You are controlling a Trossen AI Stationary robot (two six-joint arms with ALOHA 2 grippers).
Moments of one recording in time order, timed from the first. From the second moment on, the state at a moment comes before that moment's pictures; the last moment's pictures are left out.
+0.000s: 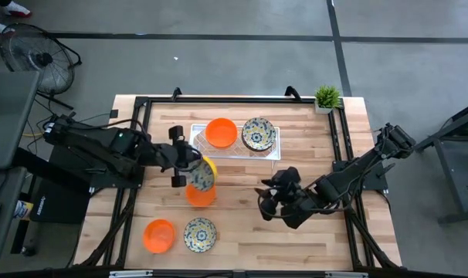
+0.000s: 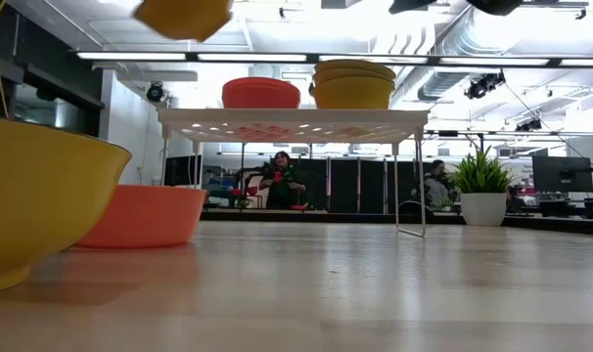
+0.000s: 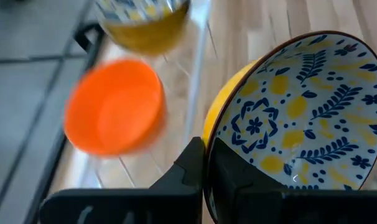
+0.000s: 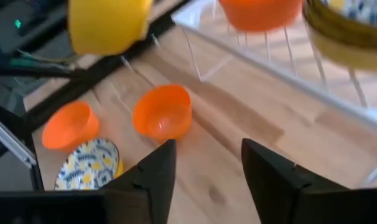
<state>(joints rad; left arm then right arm) -0.29 1.15 1.27 -0.88 -0.47 -0.13 0.58 1.53 1.26 -0.60 0.82 1.14</state>
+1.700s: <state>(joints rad) -0.29 1.28 1.27 -0.18 -0.88 0.70 0.35 1.53 1.30 0.05 0.92 0.15</state>
